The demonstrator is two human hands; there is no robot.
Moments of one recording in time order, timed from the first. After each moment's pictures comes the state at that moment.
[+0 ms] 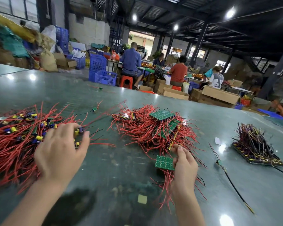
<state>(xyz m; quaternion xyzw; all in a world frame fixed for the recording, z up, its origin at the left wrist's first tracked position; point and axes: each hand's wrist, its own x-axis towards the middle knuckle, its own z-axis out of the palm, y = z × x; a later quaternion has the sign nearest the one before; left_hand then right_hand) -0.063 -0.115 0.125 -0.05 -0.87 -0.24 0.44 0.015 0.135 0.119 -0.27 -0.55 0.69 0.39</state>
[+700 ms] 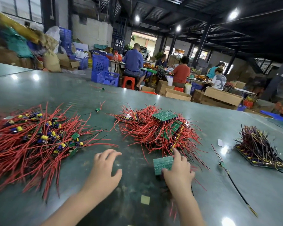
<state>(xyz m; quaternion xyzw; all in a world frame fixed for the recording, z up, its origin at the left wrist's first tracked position) -0.042 -0.059 0.076 -0.22 -0.90 -0.36 0.10 0.009 0.144 0.102 -0.32 -0.92 0.16 0.13</state>
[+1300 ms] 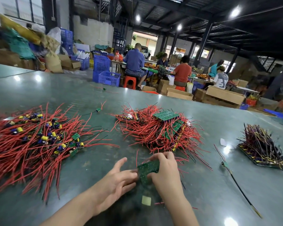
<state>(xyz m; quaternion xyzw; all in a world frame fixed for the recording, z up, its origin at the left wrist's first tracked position) -0.025 -0.045 0.081 -0.06 -0.49 -0.80 -0.34 0.009 0.115 0.100 -0.13 -0.94 0.25 0.18</state>
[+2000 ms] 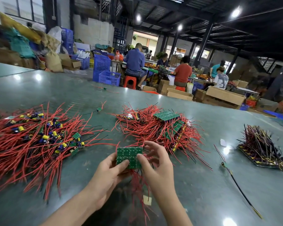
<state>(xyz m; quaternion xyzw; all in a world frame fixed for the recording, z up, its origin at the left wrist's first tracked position) -0.028 -0.045 0.085 -0.08 -0.44 -0.87 -0.19 0.012 0.080 0.110 -0.01 -0.80 0.50 0.35</state>
